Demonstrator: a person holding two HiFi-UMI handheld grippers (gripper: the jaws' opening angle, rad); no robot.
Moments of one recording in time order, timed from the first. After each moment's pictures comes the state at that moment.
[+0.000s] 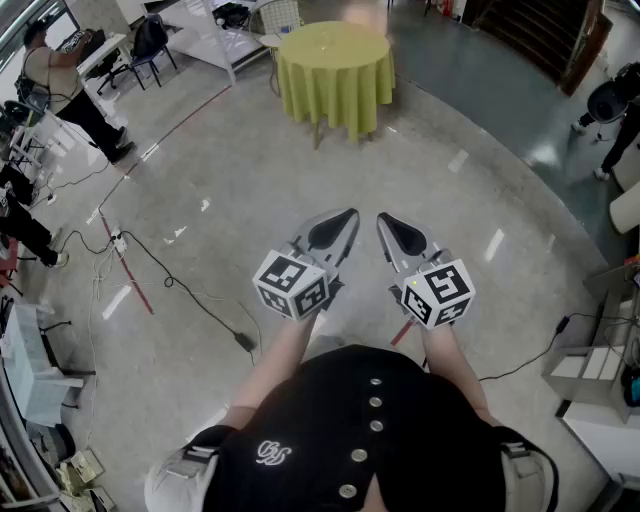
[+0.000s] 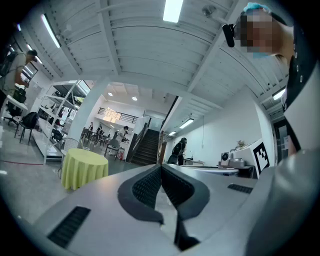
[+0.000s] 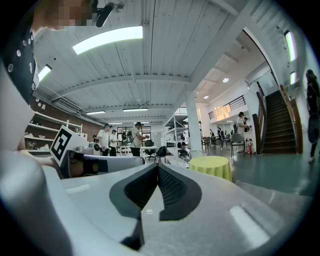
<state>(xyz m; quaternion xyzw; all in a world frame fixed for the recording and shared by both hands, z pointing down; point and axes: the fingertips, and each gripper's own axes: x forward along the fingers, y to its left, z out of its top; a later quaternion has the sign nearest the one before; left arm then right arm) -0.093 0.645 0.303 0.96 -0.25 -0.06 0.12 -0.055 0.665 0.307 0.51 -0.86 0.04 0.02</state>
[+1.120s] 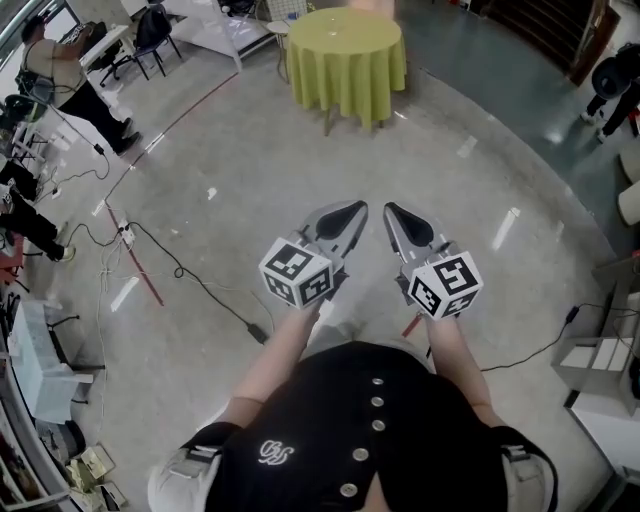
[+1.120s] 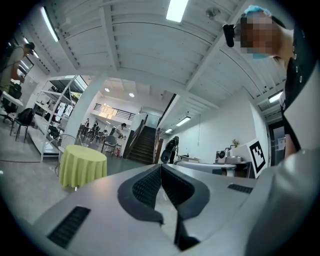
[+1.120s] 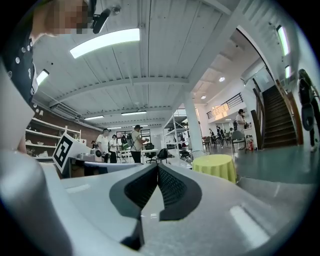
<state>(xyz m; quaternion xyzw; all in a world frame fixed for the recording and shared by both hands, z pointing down) -0.130 0.633 0.322 0.97 -0.22 -0.04 0.12 -0.095 0.651 0.316 0.51 -0.86 0.06 -0.01</state>
